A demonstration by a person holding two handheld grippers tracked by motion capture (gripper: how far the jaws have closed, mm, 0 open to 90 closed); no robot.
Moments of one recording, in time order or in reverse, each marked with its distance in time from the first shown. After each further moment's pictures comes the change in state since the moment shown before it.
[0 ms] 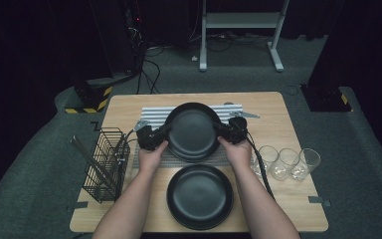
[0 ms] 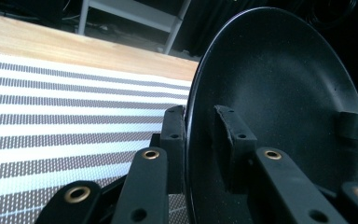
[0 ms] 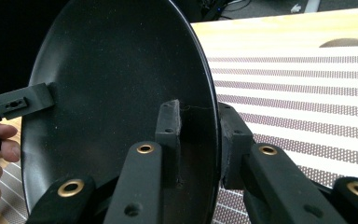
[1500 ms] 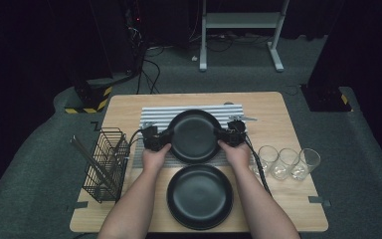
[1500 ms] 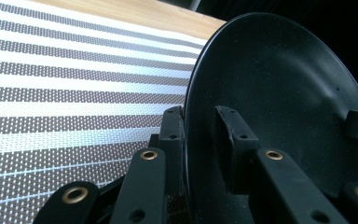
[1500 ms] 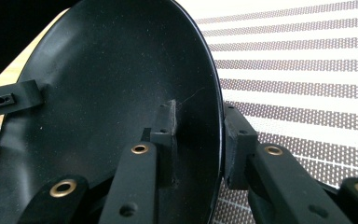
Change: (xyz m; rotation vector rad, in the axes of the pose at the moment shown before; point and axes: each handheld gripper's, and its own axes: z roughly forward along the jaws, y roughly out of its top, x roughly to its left) left arm 0.001 -0.008 0.022 0.147 0.102 -0.026; right arm -0.023 -0.019 0.028 0.076 -0.009 0.046
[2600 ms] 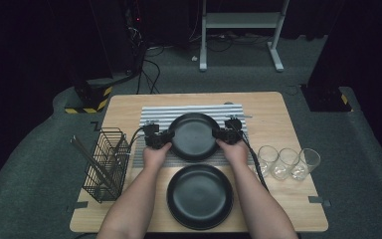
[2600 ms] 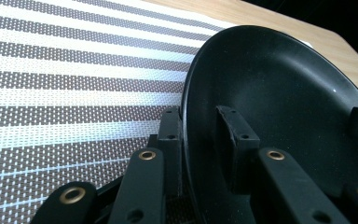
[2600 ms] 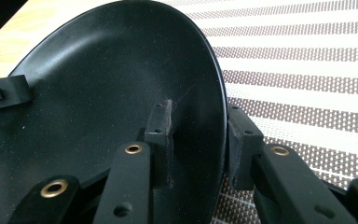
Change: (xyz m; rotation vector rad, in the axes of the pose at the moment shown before) left arm 0.007 0.003 0.017 0.071 0.046 -0.004; right arm -0.008 0.003 0.022 0.066 -0.031 0.001
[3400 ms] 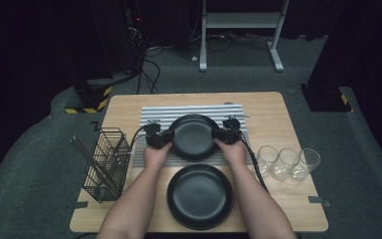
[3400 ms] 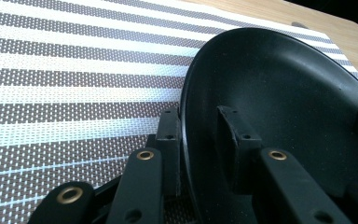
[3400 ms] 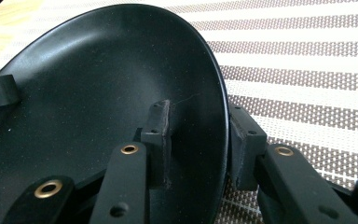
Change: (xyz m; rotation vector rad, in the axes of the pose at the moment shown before) left arm -0.003 0.001 0.003 0.023 0.042 0.013; right arm 0.002 0.000 0.007 0.017 -0.036 -0.006
